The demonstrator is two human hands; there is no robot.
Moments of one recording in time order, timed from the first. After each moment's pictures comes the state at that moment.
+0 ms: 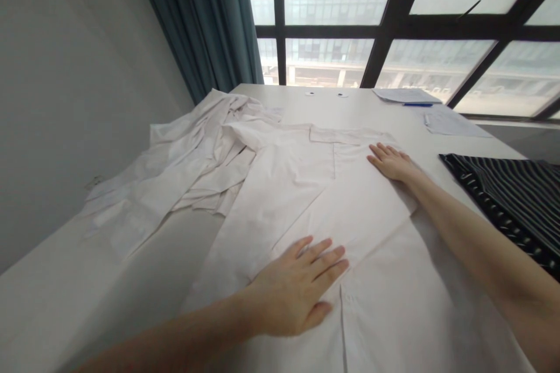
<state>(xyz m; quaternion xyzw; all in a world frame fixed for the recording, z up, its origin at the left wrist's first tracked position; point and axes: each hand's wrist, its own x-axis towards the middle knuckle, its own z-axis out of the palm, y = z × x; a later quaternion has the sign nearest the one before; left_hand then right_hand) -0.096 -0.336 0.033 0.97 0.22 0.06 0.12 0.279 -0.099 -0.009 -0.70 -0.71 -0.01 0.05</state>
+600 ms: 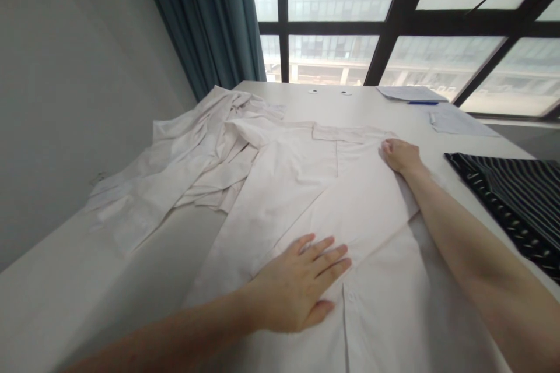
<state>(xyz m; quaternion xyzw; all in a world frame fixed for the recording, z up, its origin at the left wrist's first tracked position) -0.095 -0.335 0.031 0.97 0.22 0.07 0.13 0.279 -0.088 0.001 -0.72 -0.68 -0.09 0.13</state>
